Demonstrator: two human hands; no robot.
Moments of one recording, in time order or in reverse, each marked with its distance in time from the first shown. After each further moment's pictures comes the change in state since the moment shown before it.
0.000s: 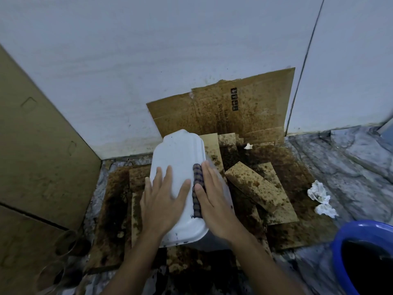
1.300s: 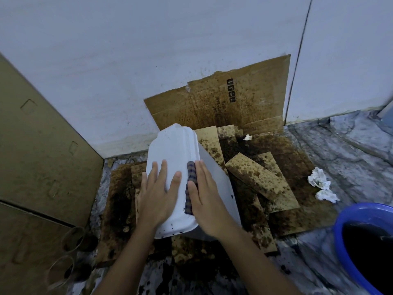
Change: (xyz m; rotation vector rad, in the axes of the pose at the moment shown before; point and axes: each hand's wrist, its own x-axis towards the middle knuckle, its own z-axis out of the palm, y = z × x) left_hand -0.001 -0.019 -0.001 -0.021 -0.018 0.012; right_hand -0.014 0.000 0.026 -0.039 0.075 0.007
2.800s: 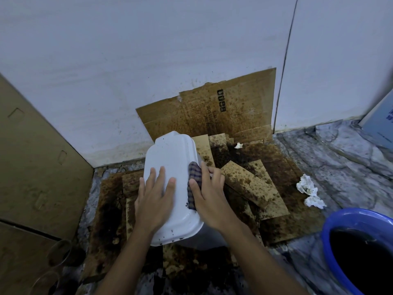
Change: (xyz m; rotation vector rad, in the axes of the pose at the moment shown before) left_hand 0.002 0.020 0.002 -0.047 -0.030 0.001; right_hand 0.016 0.000 -0.036 -0.180 0.103 -0.014
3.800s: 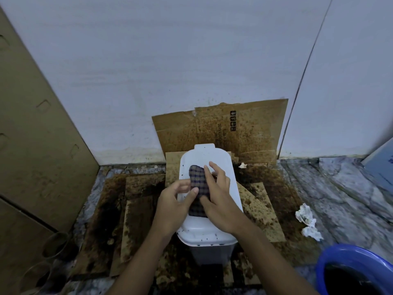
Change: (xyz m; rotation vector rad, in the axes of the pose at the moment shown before) left_hand -0.018 0.031 -0.005 -0.678 0.108 0.191; right_hand 0.008 -0.022 -0.037 -0.103 -0.135 -0.216
